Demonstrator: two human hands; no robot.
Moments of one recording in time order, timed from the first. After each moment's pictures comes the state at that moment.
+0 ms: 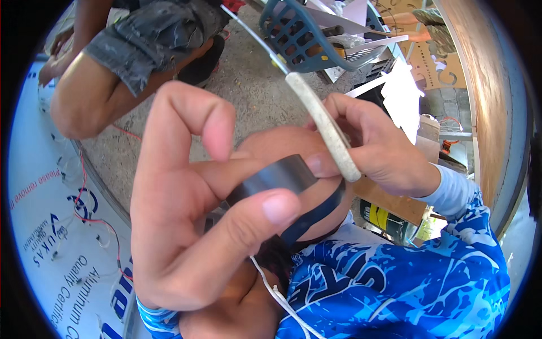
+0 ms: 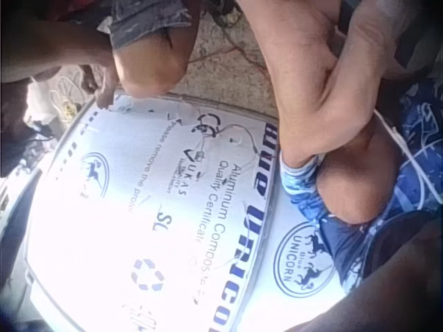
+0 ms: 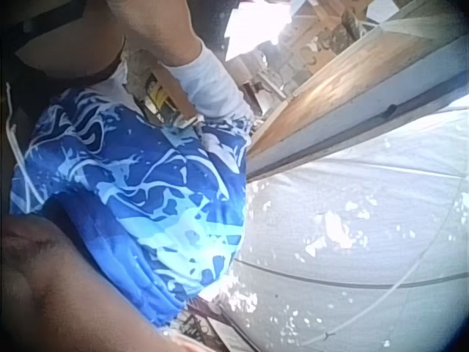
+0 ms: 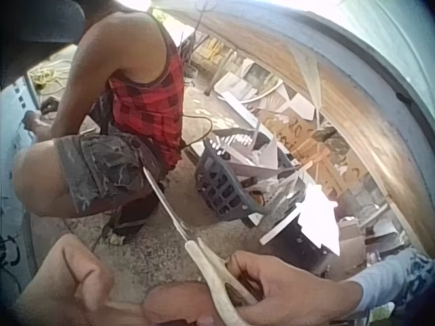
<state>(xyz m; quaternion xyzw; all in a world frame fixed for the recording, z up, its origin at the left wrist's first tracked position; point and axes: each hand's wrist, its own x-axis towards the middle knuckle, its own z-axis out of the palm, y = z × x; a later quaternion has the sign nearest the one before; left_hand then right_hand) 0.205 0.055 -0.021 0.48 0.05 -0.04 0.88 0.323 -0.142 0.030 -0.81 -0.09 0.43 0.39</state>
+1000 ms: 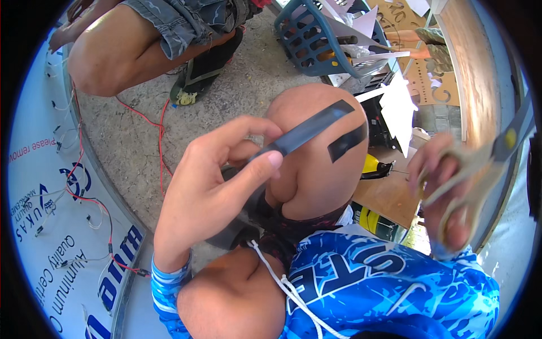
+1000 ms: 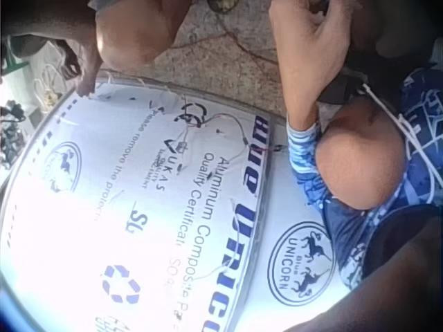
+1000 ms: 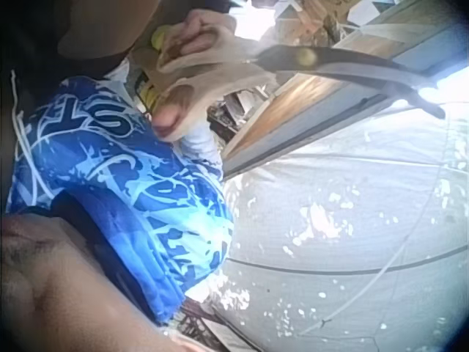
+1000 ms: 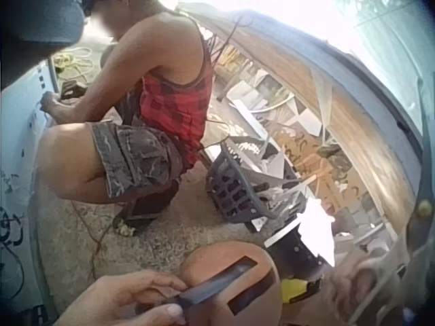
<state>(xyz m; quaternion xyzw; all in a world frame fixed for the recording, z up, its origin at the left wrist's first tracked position) 0.172 0.070 -0.096 0.60 0.00 -0.06 0.80 0.262 -0.213 0.064 -0.77 -0.31 0.22 0.52</state>
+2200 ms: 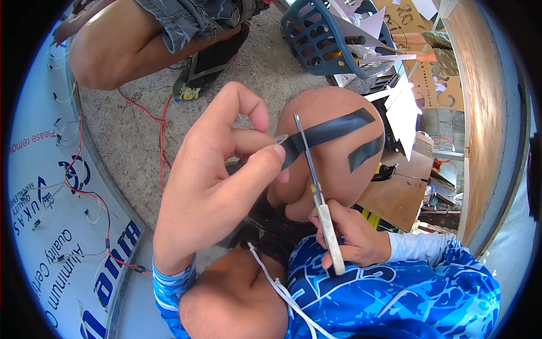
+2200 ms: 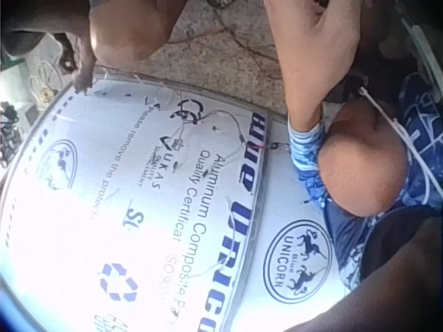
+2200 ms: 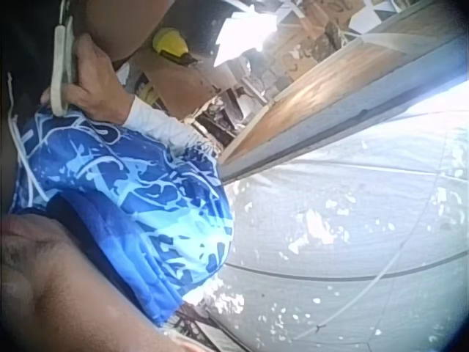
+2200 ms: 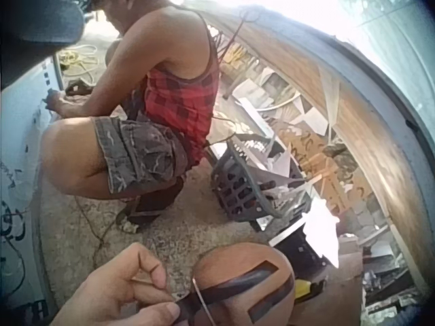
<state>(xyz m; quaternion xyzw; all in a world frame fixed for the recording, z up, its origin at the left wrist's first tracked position) 0.179 0.066 -0.086 0.57 0.02 0.00 0.82 0.212 -0.199 -0.018 -0.79 -0.25 0.47 0.30</state>
